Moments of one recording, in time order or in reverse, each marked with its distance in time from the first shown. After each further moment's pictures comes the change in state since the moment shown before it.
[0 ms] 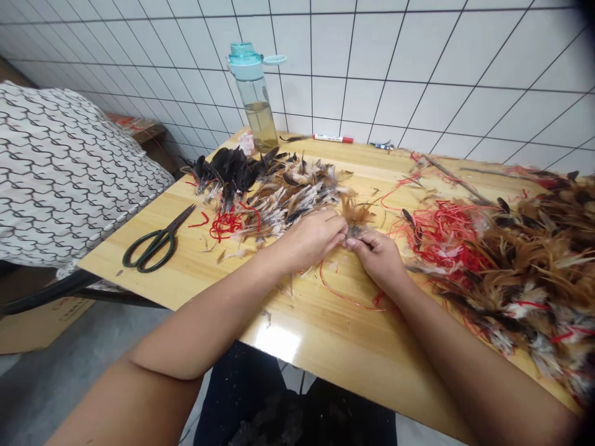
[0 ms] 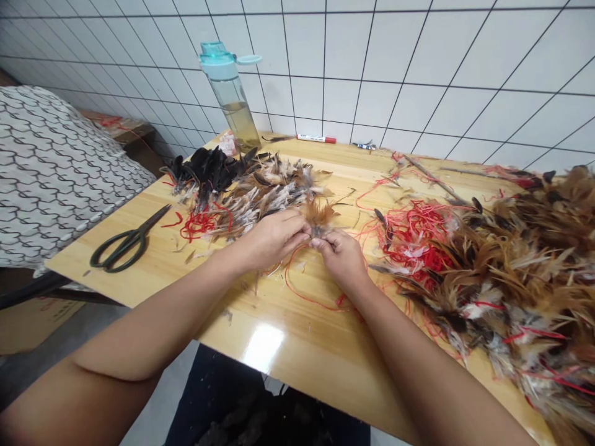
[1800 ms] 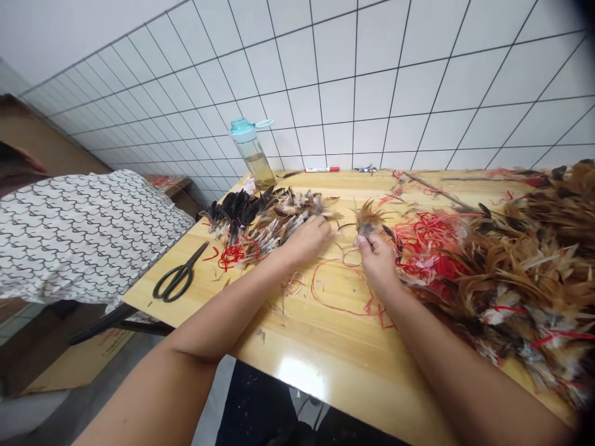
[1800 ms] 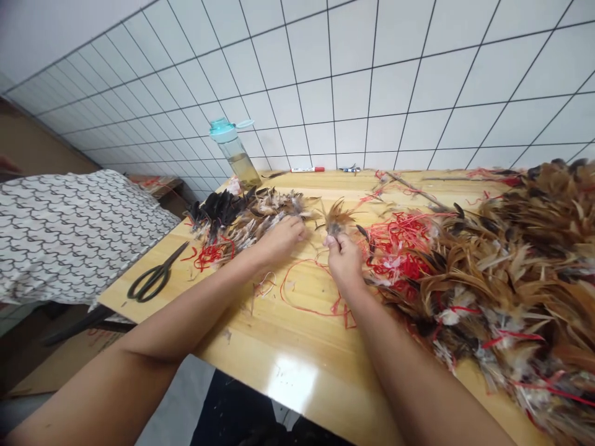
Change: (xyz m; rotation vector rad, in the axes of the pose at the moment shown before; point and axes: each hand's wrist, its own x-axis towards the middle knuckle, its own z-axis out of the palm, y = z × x) left_hand 0.046 -0.033 0.024 0.223 -0.144 -0.097; right_hand 0.015 0.024 -0.013 0.269 0.341 0.149
